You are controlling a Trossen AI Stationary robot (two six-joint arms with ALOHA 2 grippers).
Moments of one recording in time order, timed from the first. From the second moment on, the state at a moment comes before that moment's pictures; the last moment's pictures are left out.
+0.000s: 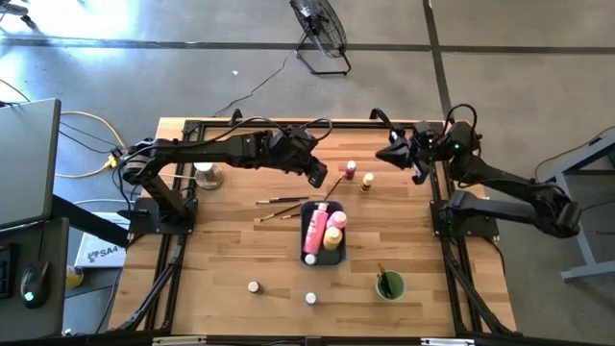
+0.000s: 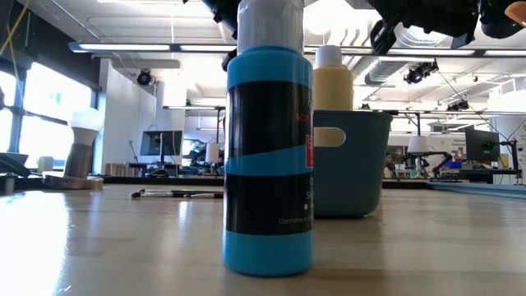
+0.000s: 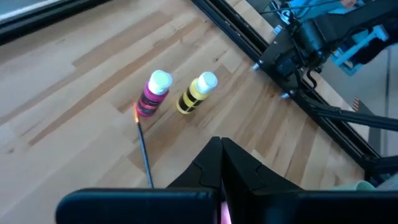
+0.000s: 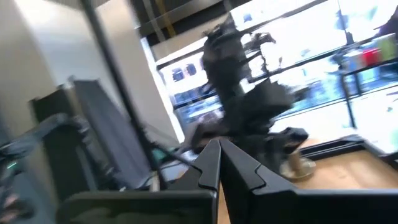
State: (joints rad) left arm 0.16 1.63 1.47 -0.42 -0.05 -0.64; right arm -0.64 0.82 0.52 0.60 -0.79 0.54
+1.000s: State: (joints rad) left arm 0.05 1.68 1.47 -0.51 -0.16 -1.00; right arm -0.68 0.82 0.52 0.61 -0.71 0.55
